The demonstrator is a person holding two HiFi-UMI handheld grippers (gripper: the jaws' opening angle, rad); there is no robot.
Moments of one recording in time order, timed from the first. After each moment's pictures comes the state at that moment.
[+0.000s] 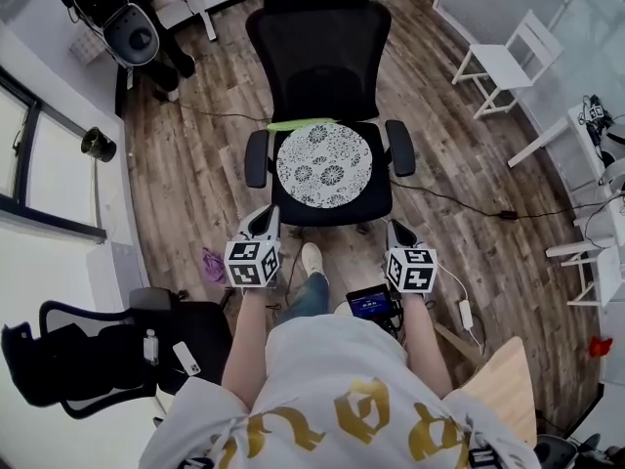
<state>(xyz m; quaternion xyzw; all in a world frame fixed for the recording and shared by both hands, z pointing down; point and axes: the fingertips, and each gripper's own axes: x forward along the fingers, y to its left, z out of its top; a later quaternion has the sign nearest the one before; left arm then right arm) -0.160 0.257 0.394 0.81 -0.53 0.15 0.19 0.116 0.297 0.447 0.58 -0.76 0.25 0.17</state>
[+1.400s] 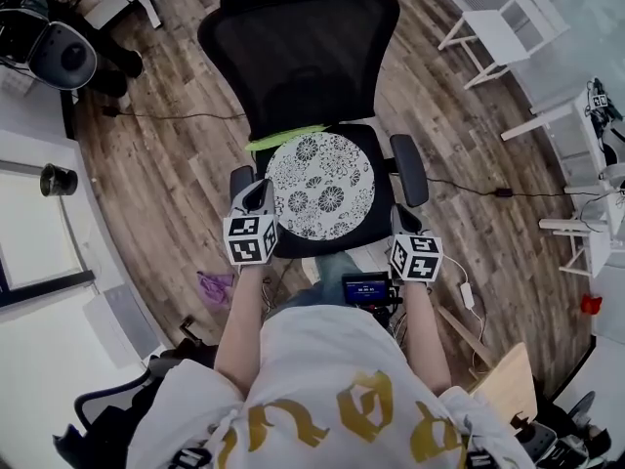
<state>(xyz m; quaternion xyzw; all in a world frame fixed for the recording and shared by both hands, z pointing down) -0.181 -0.044 0.465 0.82 -0.48 0.21 0.22 0.104 0.065 0.492 0.64 -0.68 0.30 0.21</state>
